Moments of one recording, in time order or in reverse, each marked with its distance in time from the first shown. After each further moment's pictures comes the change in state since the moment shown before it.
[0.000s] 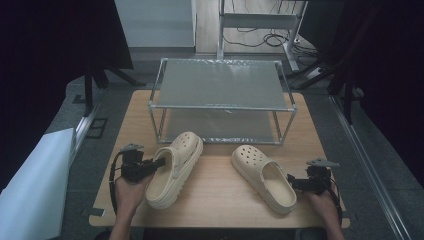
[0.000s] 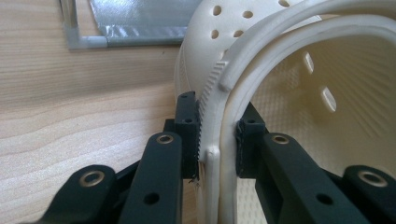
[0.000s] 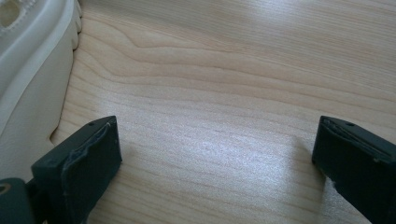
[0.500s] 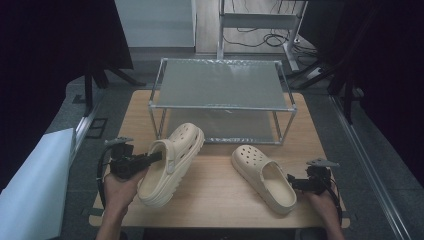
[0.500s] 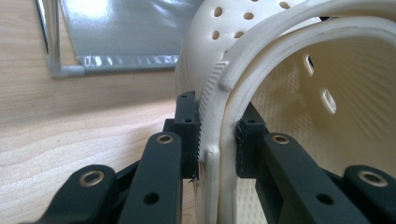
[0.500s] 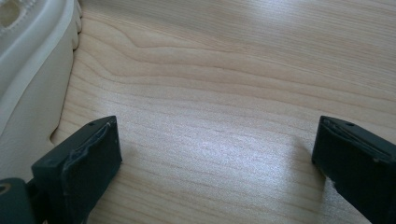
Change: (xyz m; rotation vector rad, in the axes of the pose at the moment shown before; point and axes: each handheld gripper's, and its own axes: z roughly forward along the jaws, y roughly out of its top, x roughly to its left) left arm -0.017 0.026 -0.043 -0.041 -0.092 -0.028; right arm 0.000 0.000 0.000 0.001 0.000 -0.002
